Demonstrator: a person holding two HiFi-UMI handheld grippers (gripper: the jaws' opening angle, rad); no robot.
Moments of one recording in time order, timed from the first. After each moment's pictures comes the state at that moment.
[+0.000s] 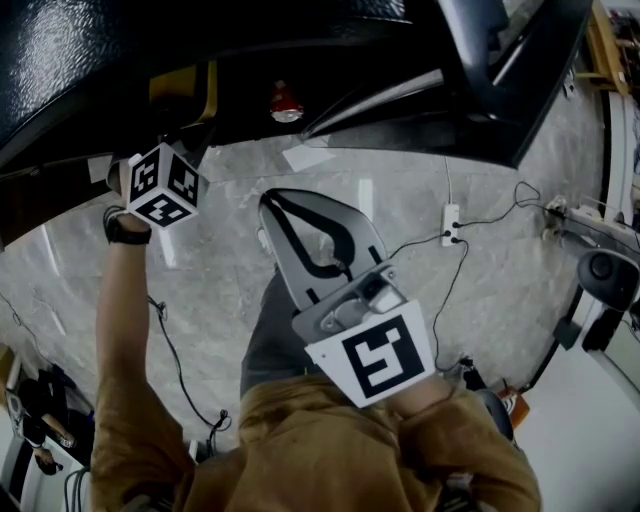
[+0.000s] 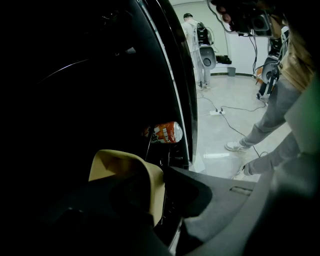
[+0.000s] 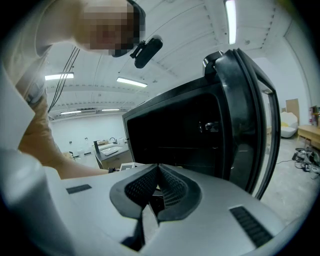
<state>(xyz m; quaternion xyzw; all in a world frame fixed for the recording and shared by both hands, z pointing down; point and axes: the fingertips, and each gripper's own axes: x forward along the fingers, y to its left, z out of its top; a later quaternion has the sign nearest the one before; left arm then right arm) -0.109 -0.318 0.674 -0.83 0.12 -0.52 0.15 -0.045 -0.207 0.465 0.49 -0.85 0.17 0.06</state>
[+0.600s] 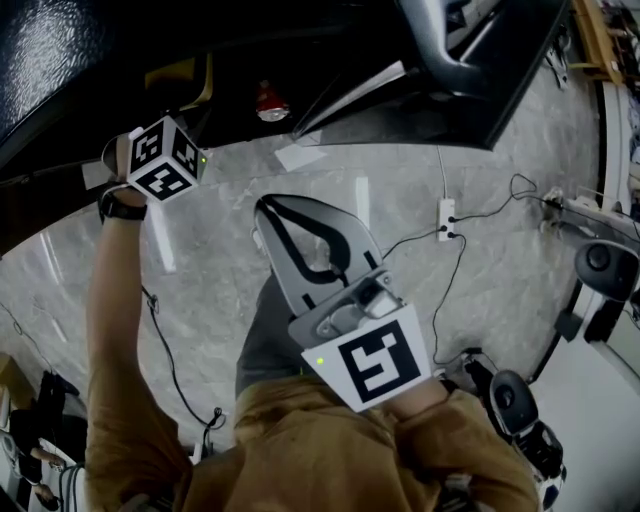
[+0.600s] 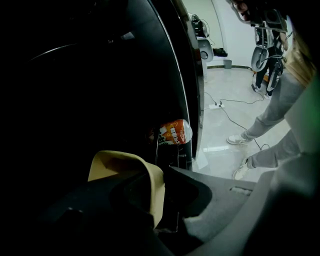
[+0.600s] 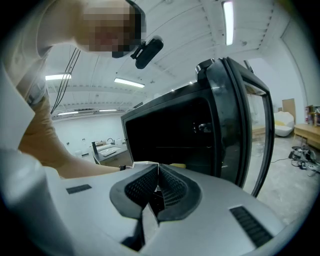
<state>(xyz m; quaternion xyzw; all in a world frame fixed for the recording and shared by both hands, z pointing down) -0.084 -0.345 0.685 -0.82 0.11 -0.54 0.17 -0.030 -0.195 0.463 0.51 -0.84 0.18 0.06</state>
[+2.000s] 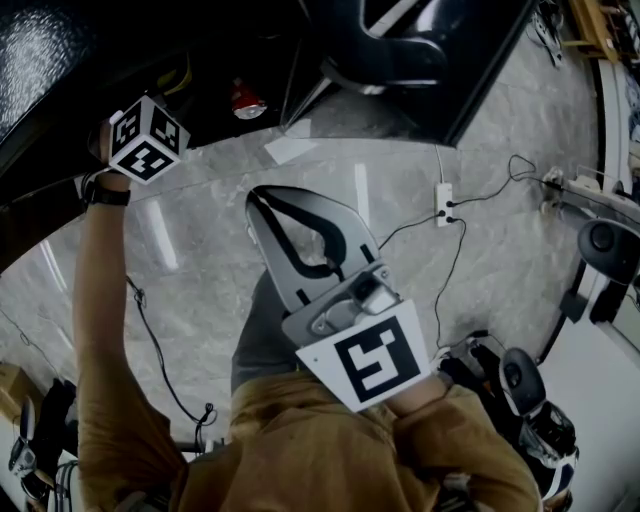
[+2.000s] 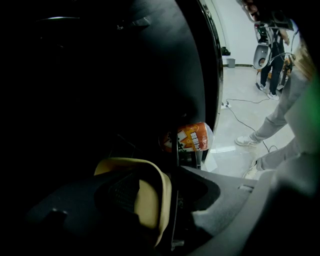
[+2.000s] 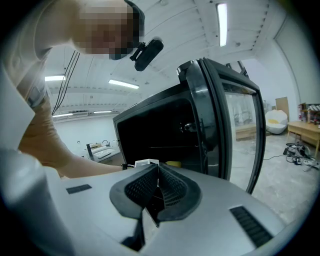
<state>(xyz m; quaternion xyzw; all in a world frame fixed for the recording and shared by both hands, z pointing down) -0.053 -0.384 0.682 -0.82 0.13 -0.53 0.19 0.004 -0.199 0.465 0.53 -0.83 0.19 0.05</state>
